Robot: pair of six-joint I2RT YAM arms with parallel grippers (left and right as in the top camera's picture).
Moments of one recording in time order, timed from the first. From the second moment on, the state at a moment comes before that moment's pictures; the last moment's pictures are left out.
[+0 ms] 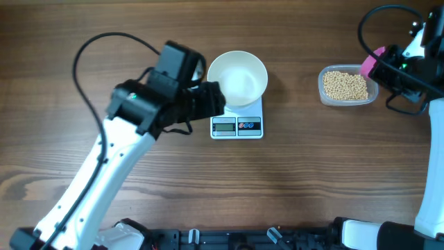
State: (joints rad) left arm -0.51 1.45 1.48 -1.08 0.17 -0.63; right arm -0.17 1.49 1.74 -1.30 -0.05 0.35
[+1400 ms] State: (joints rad) left arm -0.74 1.59 1.02 -0.50 0.09 -0.68; right arm -0.17 1.55 1.74 -1.28 -0.04 0.18
